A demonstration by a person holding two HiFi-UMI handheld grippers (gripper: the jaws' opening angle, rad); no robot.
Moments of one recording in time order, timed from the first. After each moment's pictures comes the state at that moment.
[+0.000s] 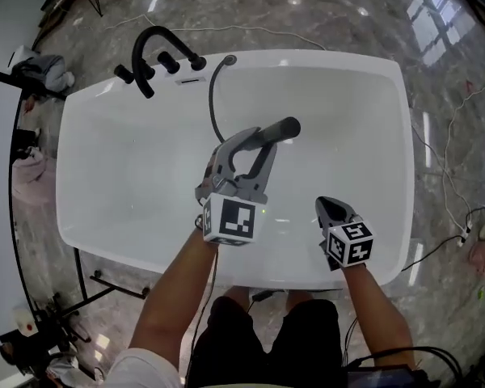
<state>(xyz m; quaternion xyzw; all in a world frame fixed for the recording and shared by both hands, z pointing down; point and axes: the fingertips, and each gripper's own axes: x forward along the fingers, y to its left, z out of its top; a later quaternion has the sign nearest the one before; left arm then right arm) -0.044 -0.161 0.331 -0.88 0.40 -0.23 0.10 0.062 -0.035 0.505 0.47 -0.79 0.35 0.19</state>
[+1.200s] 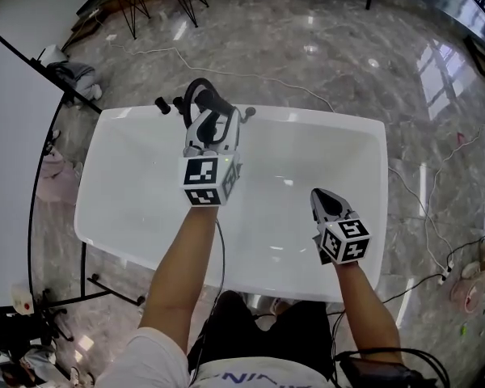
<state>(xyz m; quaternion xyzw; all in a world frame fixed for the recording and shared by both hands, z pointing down) -0.145 -0.251 0.121 -0.81 0.58 -0.05 0.00 0.045 -0.115 0.283 0.47 -0.84 0.24 0.11</state>
